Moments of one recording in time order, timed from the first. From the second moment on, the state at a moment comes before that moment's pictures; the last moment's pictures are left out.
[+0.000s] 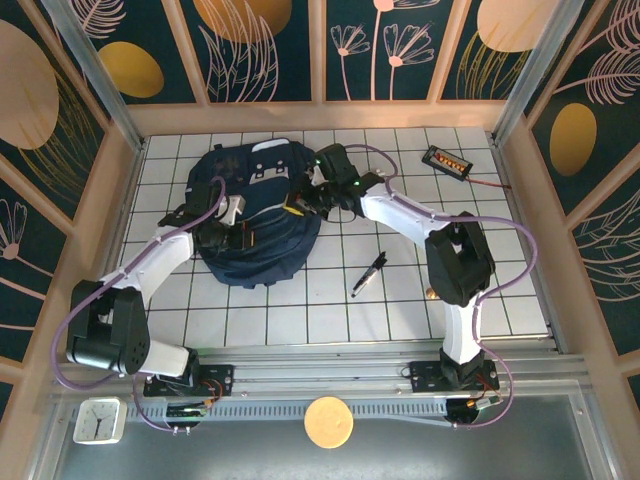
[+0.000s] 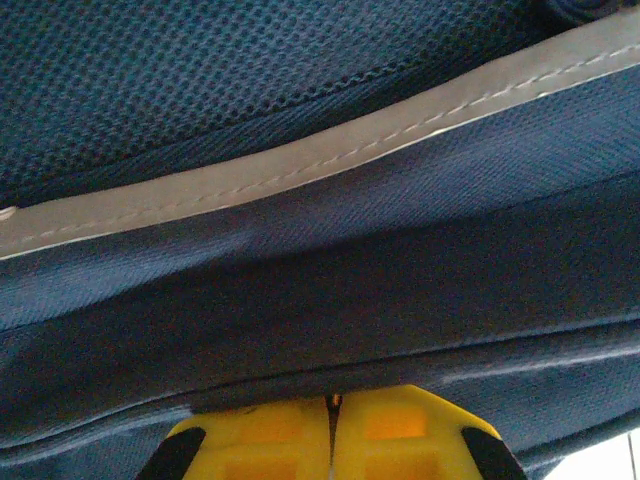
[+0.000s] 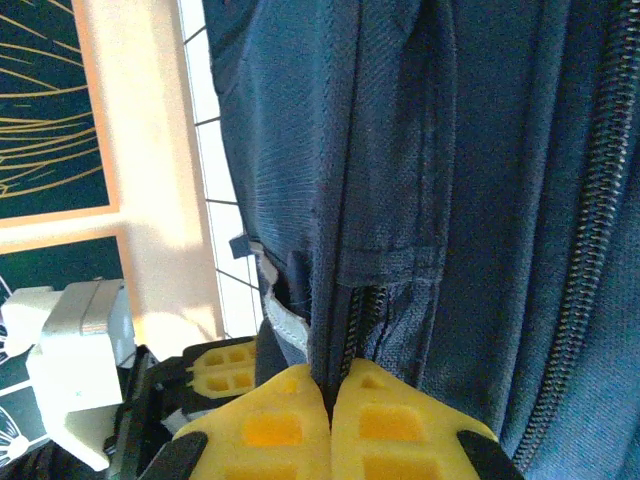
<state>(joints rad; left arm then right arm) -0.22 1.42 0.93 -0.56 0.30 -0.23 0.67 1.94 1.55 -0.35 -0.52 0.99</state>
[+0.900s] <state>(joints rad) 0.00 1.42 0.99 -0.60 -0.18 -0.21 0.50 1.88 1.50 -0.45 -0.61 0.81</state>
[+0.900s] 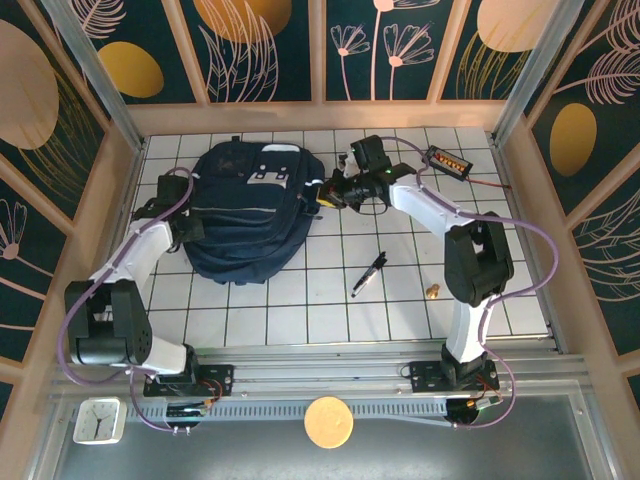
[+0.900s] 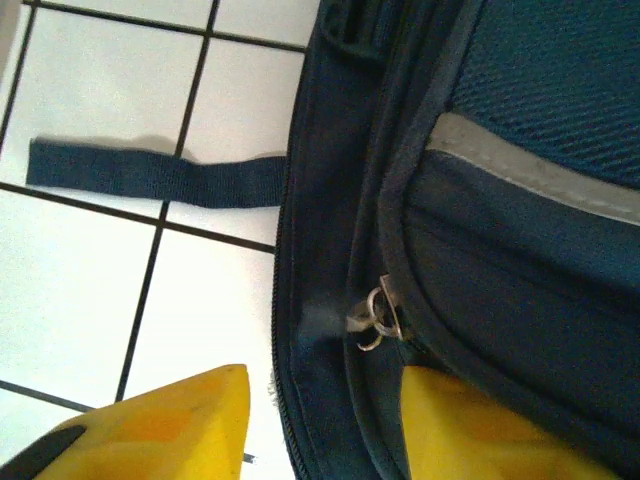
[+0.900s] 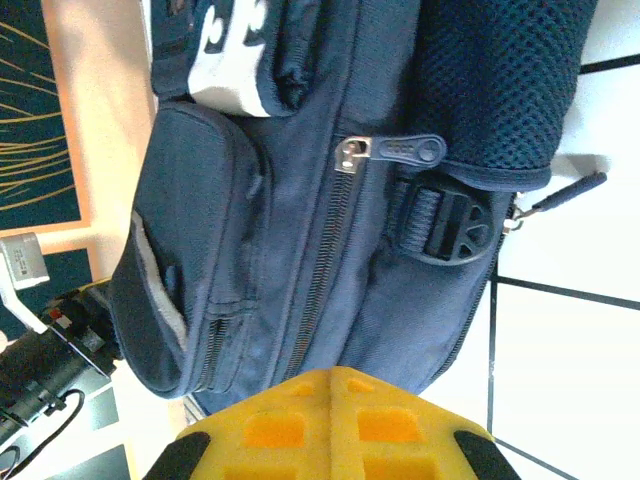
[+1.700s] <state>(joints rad) -0.04 1.25 1.05 -0.61 -0.01 -0.18 0.73 2.05 1.61 -0.32 -0.68 1.01</state>
